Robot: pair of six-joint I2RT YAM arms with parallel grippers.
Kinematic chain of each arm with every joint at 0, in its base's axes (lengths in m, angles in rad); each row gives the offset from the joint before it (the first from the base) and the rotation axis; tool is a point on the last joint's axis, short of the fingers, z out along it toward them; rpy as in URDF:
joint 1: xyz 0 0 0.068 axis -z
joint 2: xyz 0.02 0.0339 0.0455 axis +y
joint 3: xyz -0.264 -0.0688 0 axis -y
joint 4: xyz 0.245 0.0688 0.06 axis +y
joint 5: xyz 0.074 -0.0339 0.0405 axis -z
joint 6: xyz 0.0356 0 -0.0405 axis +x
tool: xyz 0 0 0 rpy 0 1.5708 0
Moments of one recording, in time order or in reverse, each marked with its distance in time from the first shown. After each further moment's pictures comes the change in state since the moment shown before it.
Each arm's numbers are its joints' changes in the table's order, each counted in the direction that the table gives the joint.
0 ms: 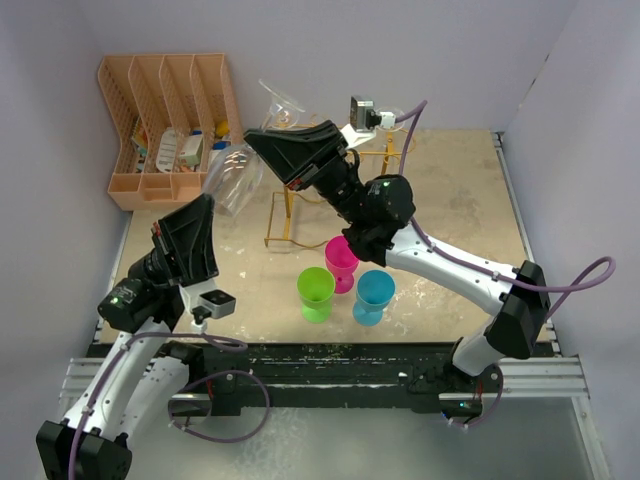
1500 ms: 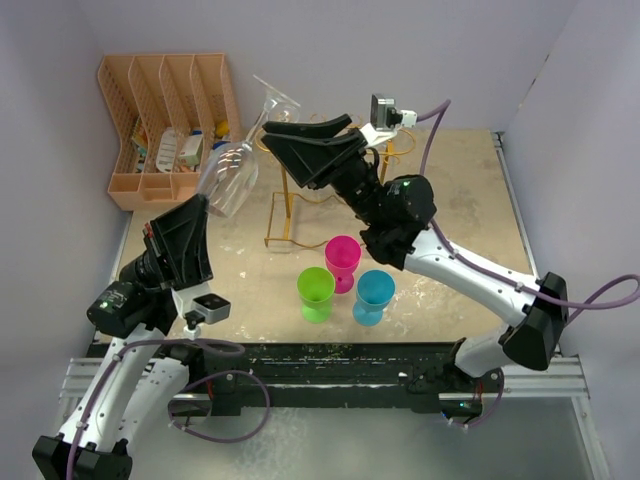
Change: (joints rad) left arm -0.002 -0.044 0.064 0.107 0.001 0.000; right arm 0.029 -0.114 -0.058 0.086 0.015 -0.004
